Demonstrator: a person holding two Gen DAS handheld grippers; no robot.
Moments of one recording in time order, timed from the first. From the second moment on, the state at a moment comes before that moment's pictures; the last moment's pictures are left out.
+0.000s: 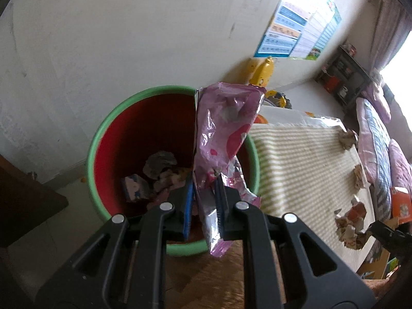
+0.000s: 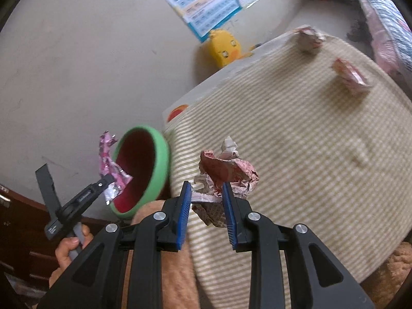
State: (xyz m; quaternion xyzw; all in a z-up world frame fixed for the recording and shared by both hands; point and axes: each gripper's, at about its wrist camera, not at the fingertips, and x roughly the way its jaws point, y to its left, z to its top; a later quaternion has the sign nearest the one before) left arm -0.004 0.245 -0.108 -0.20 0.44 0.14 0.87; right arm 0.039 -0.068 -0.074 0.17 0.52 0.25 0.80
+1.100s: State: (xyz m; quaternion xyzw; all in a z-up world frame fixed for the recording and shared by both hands) left arm -0.029 0.316 -0.133 -0.19 0.43 0.22 0.85; right arm 0.131 -0.012 -0.083 0.11 0.48 0.23 0.84
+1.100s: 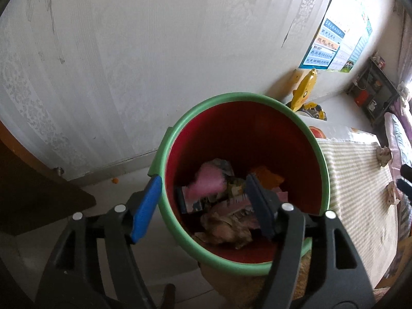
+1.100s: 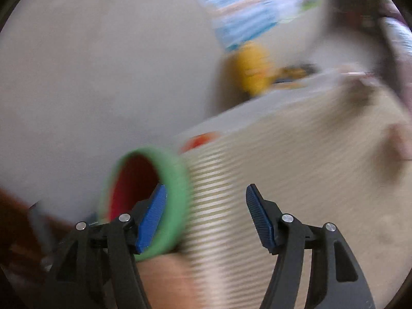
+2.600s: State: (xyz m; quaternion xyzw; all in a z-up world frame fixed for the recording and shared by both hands) left arm 0.177 -0.041 -0.071 -0.04 0.42 -0.07 0.90; right arm 0.029 -0.243 -0.158 0.32 0.56 0.07 0.76
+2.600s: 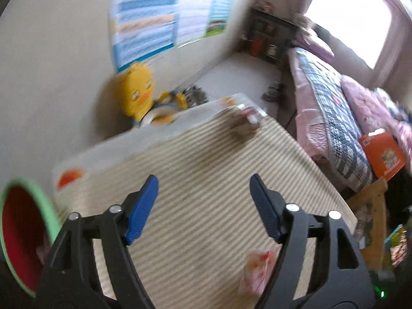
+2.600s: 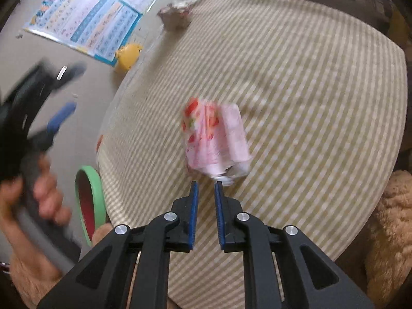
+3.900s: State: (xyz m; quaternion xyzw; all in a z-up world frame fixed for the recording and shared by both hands) left arm 0.136 -0.011 -0.088 0.08 0.45 -0.04 0.89; right arm 0.064 -0.263 -0.177 0.38 0.55 0.02 0.74
